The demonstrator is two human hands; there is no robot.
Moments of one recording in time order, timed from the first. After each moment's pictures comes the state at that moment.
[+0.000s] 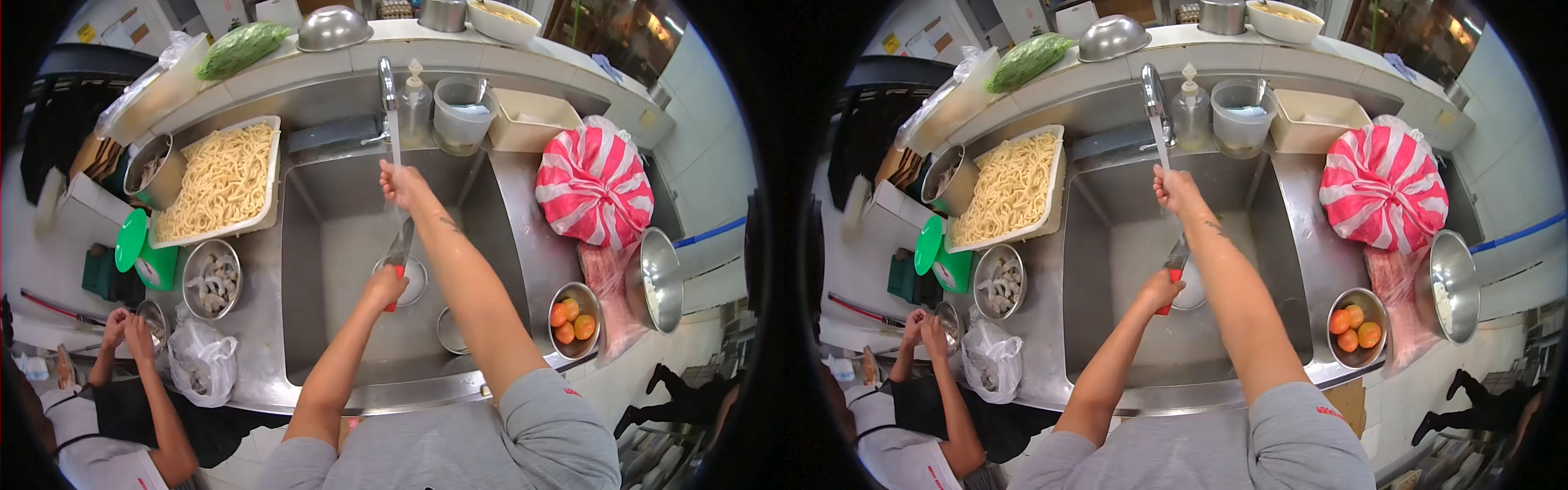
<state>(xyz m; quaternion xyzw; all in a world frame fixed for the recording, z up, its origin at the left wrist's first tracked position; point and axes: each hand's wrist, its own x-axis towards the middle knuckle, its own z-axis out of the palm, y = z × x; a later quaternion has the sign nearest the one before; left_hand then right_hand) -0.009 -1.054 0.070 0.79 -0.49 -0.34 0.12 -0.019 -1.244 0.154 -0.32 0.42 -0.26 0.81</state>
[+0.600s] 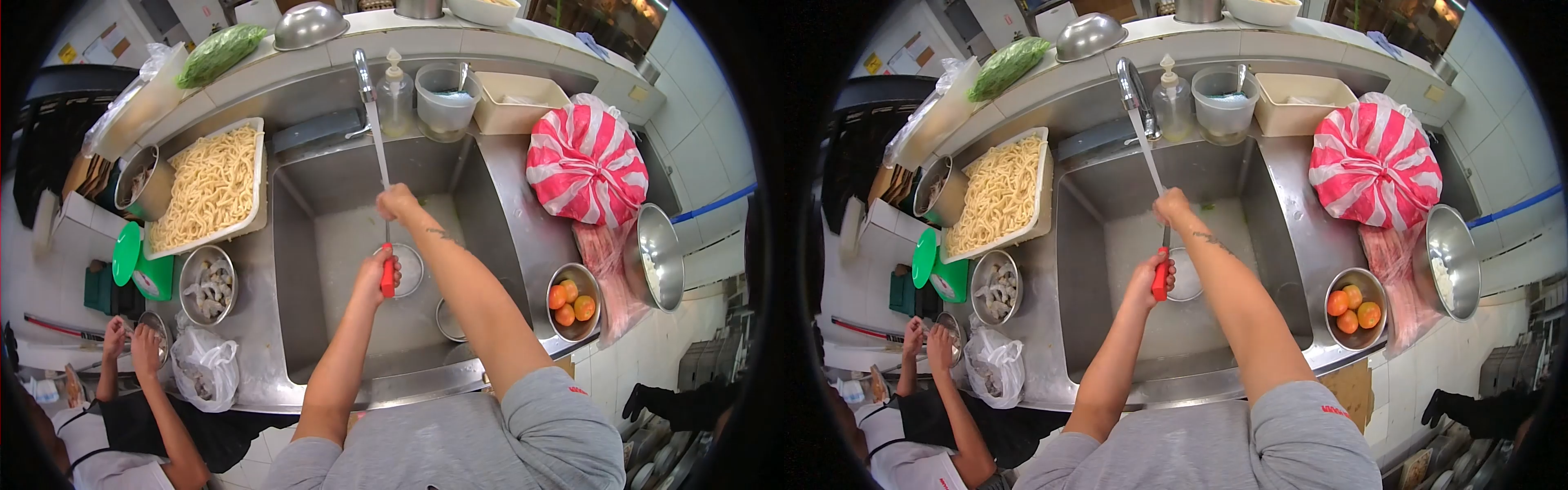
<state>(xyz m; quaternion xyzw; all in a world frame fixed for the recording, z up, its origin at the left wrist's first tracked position) -0.011 -1.048 0.094 0.52 -0.05 -0.66 0.54 -0.042 -1.230 0.090 -0.57 0.48 -0.14 0.66</state>
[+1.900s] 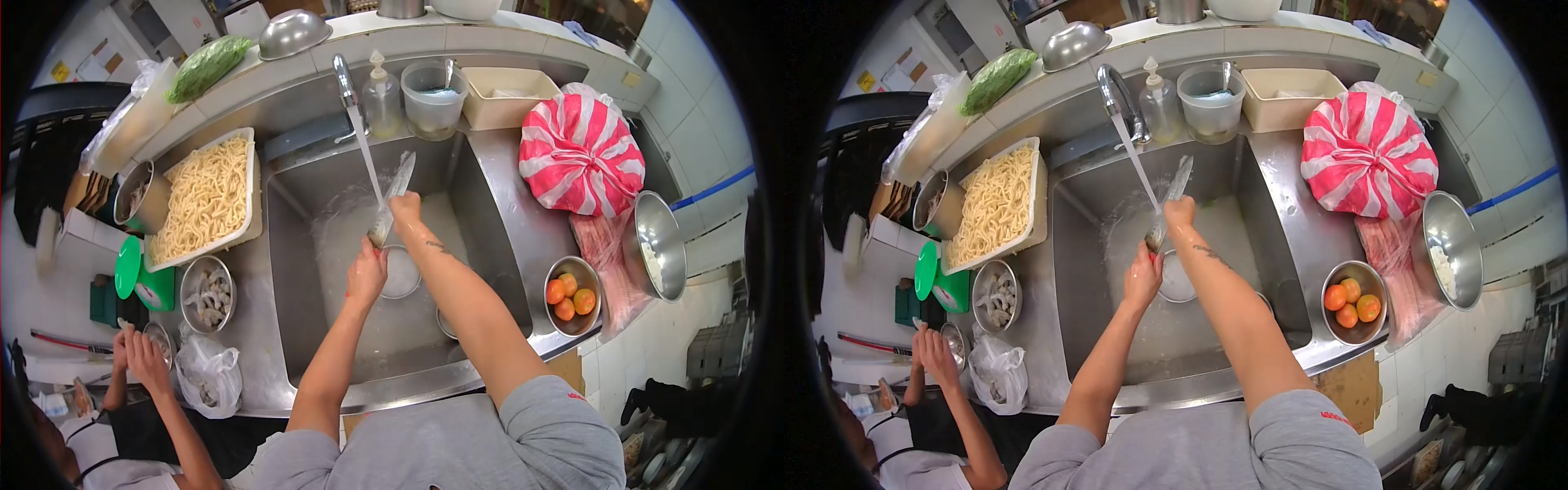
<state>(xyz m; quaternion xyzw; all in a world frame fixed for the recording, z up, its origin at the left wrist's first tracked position) -0.011 -1.051 0.087 0.81 -0.52 -0.17 0.23 -0.045 -1.230 0.035 -0.39 0.57 -0.41 0.60</state>
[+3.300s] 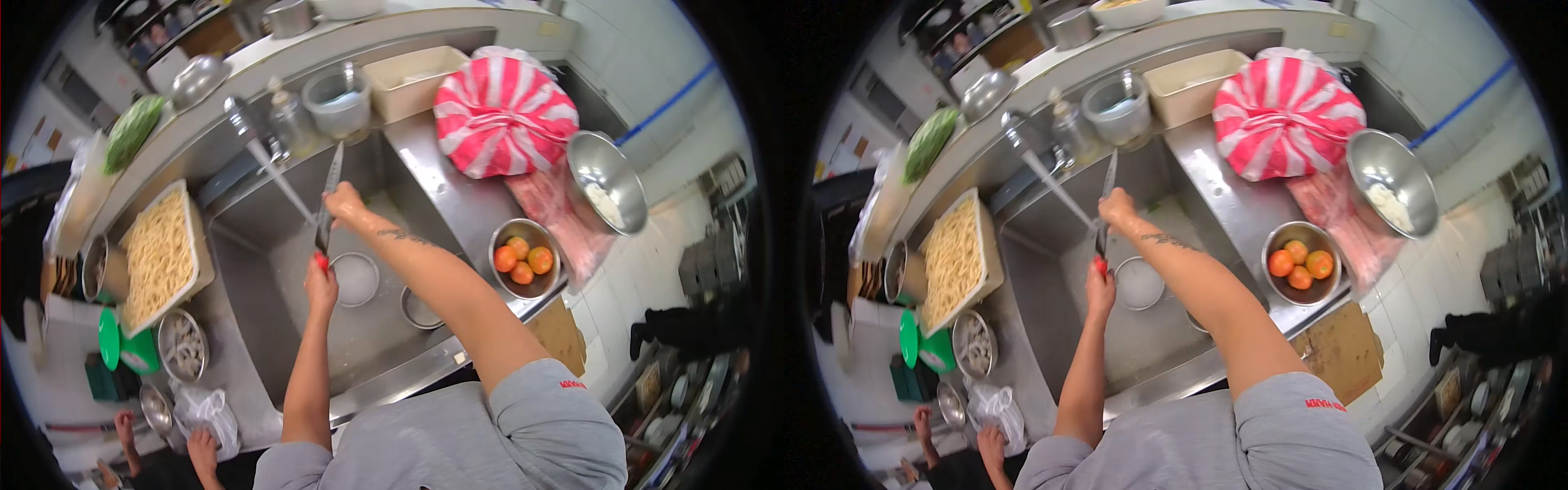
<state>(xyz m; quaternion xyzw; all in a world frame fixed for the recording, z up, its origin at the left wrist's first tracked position) 0.001 -1.065 0.014 0.74 -0.57 -0.07 0.36 -0.102 -1.216 0.159 -0.54 0.59 -0.22 0.56</state>
